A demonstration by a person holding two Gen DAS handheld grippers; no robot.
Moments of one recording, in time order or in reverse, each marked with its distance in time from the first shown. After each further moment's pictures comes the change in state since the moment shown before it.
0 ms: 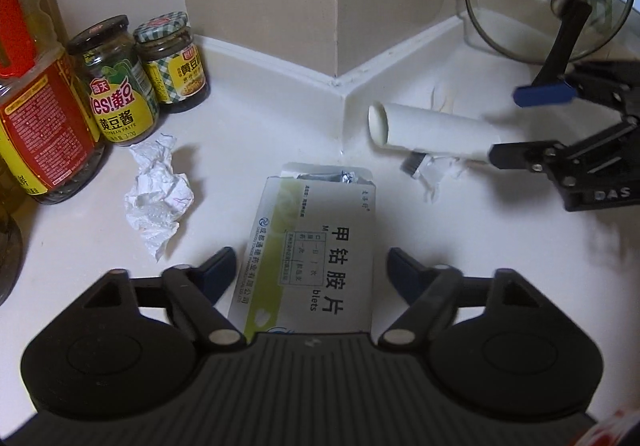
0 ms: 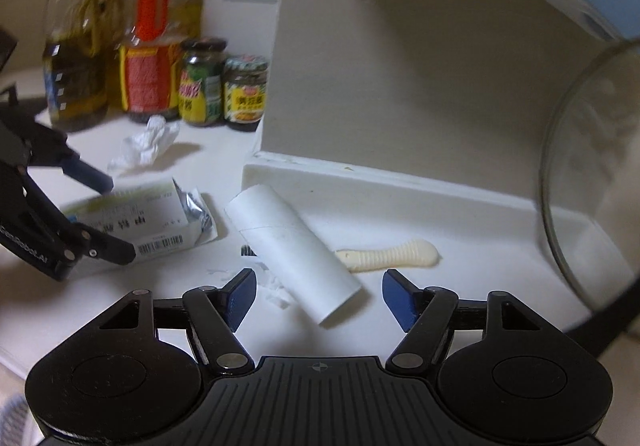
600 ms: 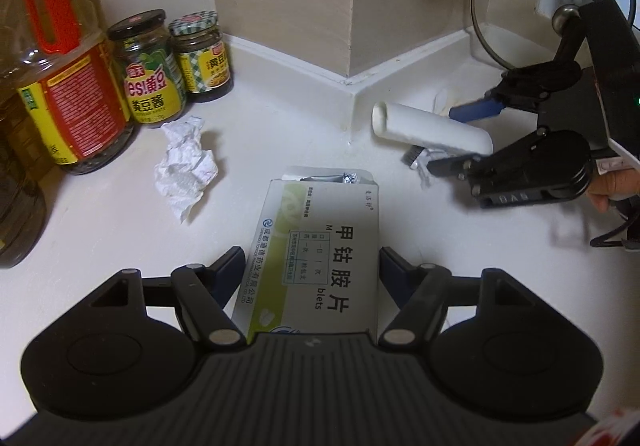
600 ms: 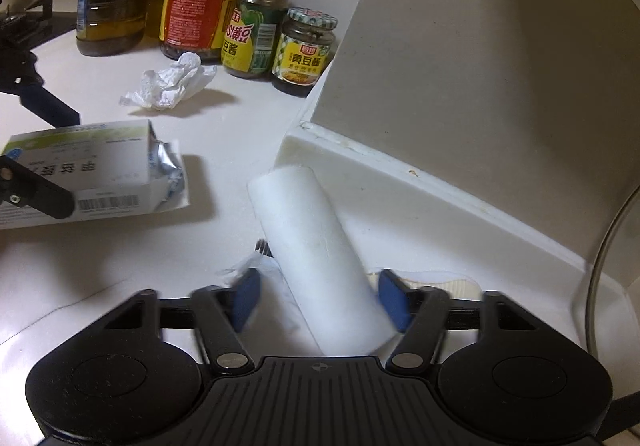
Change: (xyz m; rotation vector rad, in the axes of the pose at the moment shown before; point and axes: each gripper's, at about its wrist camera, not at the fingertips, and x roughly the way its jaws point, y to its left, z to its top) left arm -0.036 0.000 -0.023 -0.072 -0.030 0.022; right arm 0.045 0.019 0.006 -0.191 0.069 0.031
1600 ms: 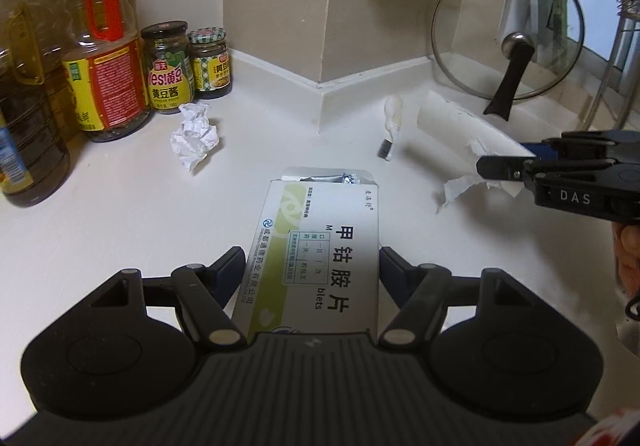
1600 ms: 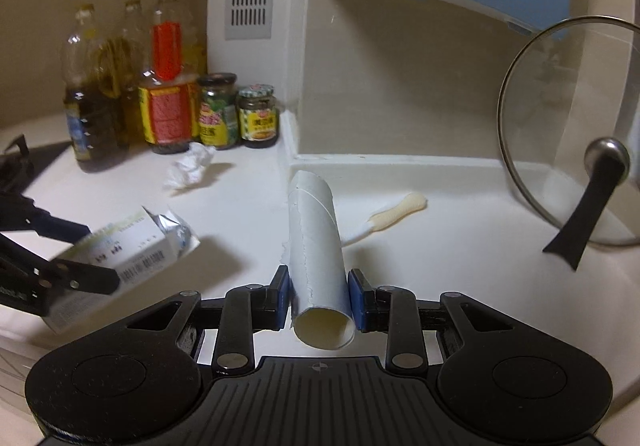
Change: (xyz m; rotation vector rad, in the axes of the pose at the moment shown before) left arm -0.085 -0.006 -0.060 -0.062 -0.096 -0.072; right arm -0.151 0.080 -0.031 0.444 -0.143 -0.098
